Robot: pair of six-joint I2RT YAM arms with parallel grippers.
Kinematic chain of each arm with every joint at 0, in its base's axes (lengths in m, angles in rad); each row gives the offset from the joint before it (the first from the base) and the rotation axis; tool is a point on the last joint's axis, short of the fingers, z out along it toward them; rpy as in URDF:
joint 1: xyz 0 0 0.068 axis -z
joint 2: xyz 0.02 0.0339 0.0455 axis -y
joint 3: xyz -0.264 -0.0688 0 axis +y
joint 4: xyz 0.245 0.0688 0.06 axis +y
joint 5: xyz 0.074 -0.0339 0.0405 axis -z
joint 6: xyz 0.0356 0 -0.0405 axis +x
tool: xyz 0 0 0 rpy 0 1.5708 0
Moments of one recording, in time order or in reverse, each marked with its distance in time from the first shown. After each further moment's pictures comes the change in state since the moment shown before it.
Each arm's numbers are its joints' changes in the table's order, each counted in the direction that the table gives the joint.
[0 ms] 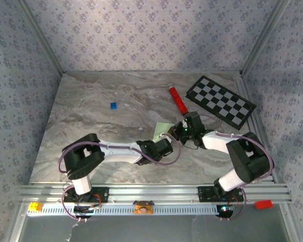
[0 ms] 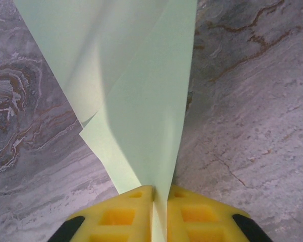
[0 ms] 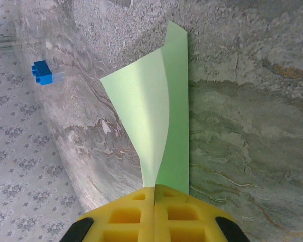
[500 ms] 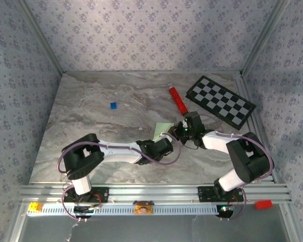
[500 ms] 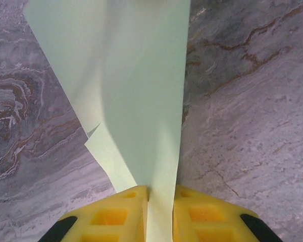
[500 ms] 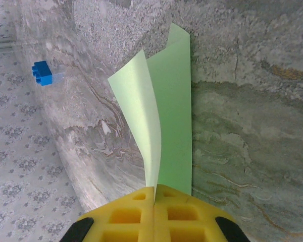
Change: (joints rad) left arm 0.000 0.004 0.000 -0.031 0.000 -0.003; right arm 0.000 0.000 0.000 0.000 0.000 0.000
